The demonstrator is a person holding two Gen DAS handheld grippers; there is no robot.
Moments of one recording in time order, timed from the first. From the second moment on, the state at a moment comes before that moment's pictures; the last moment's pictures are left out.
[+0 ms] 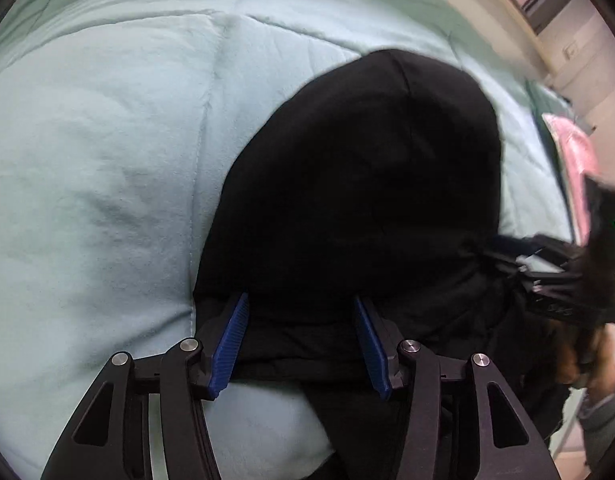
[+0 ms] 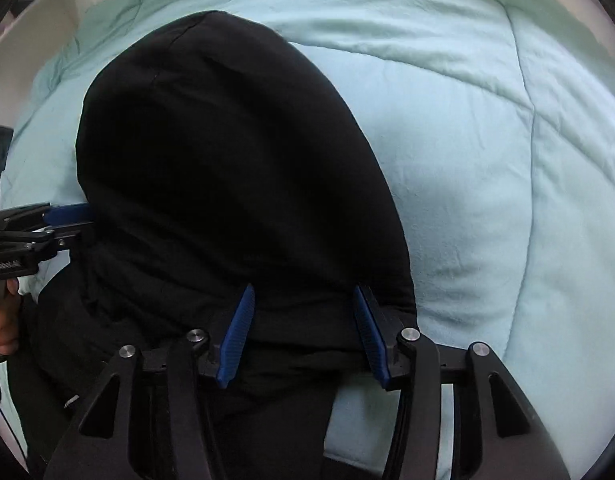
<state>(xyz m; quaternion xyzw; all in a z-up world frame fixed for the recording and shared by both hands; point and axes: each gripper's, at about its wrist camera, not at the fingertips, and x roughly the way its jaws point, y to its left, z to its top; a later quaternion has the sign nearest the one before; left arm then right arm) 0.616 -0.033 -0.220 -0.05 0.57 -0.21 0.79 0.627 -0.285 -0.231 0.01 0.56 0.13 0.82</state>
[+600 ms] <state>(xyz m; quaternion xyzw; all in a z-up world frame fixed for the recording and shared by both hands) 0.611 -0.030 -0.209 -0.05 0.55 -0.21 0.81 0.737 -0.199 -0.230 -0.07 0.54 0.15 0.83</state>
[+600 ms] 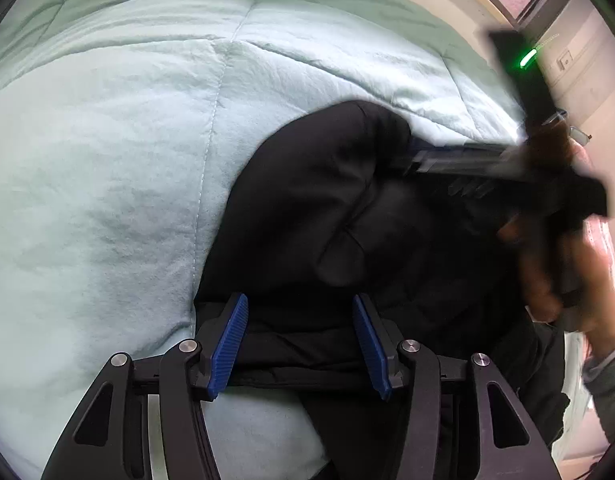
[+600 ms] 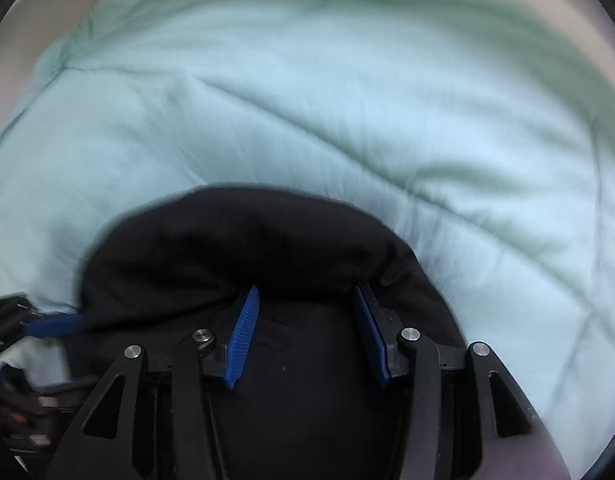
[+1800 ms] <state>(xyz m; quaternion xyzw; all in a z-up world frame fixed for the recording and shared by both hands) 0.621 0.024 -0.146 -0.08 0.52 -0.26 0.81 0.640 -0.343 -0.150 0.04 0.52 0.20 0.83</state>
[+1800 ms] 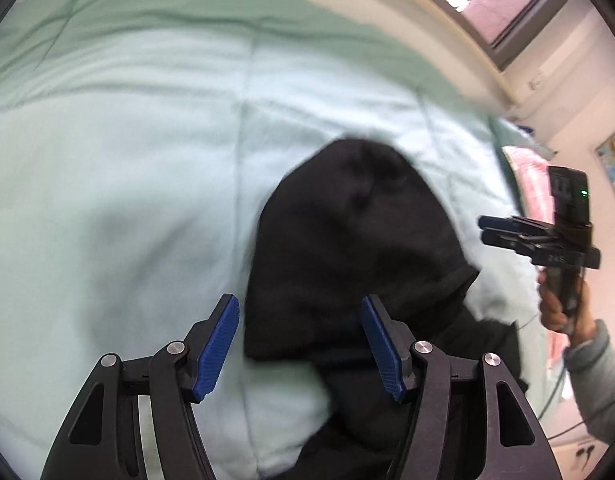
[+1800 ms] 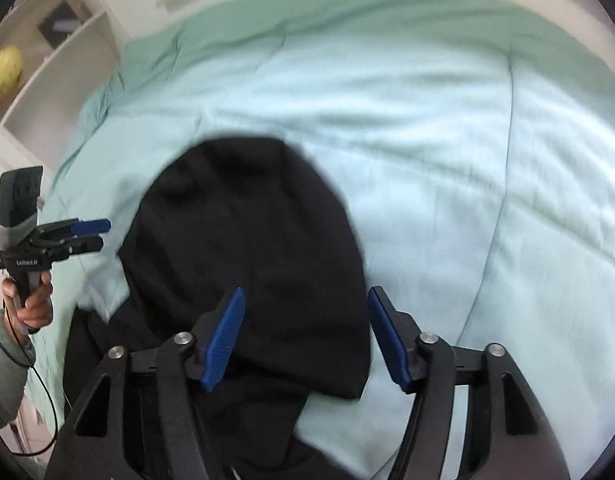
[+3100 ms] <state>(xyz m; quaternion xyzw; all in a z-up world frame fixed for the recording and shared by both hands) 0.414 -0.040 -0.031 0.09 0.44 -0.45 0.78 0.397 -0.275 -0.037 -0.10 0.44 0.28 0.85</state>
